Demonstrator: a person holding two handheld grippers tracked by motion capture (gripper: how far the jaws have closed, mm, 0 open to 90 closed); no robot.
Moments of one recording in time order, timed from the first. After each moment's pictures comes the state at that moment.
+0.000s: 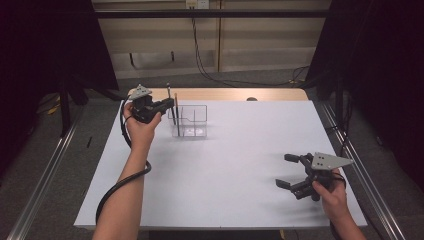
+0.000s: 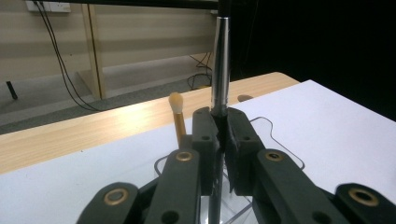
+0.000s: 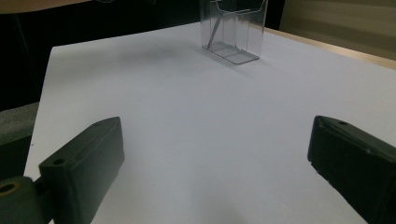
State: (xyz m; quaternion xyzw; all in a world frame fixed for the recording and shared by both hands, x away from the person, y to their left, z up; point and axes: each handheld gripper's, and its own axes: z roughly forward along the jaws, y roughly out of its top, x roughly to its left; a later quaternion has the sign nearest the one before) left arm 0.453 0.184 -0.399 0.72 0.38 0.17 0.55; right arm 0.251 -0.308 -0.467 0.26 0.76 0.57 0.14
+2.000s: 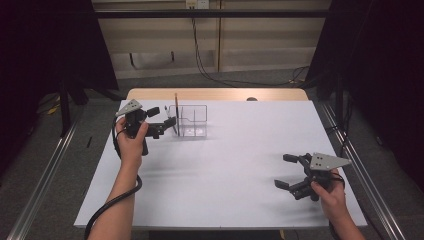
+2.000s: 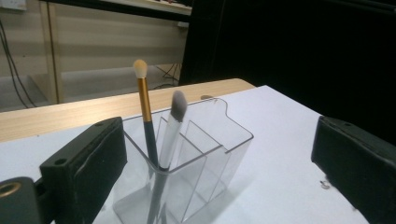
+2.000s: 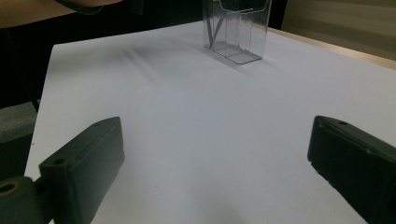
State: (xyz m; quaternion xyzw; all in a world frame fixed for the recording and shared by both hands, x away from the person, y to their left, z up) left arm 0.419 0.207 -0.419 0.70 0.35 0.11 0.61; right arm 0.251 -0.305 -0.467 0.26 0.77 0.57 0.14
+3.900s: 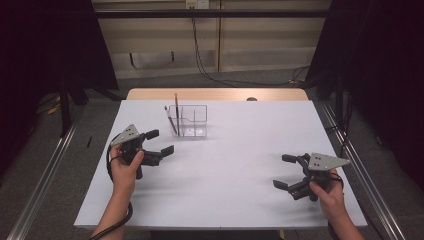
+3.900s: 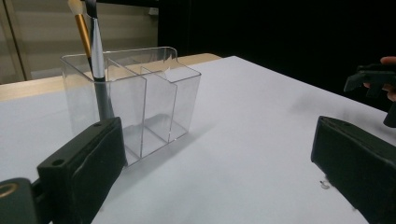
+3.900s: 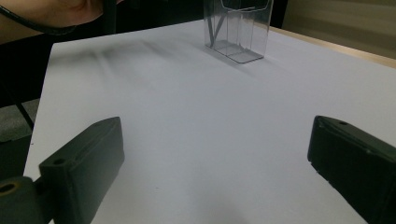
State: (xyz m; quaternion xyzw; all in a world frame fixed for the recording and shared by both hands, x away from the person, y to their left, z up) left arm 0.358 0.219 -0.447 0.74 0.29 0.10 0.60; right arm 0.251 -0.302 -0.467 0.26 0.77 0.57 0.14
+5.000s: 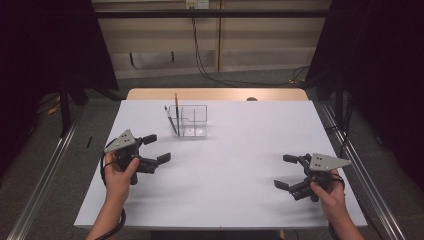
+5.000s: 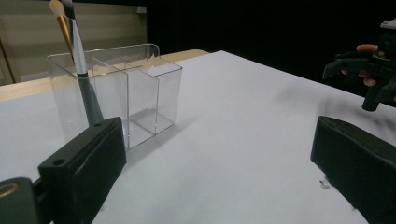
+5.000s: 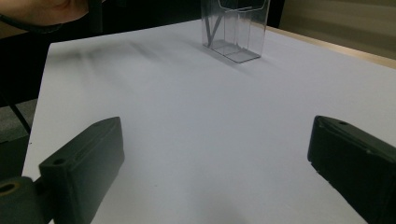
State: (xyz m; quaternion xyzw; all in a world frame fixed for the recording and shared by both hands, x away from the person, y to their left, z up) left arm 0.339 0.228 -0.441 0.74 0.26 0.10 0.61; right arm 0.249 -0.303 -0.467 0.26 0.77 0.57 0.14
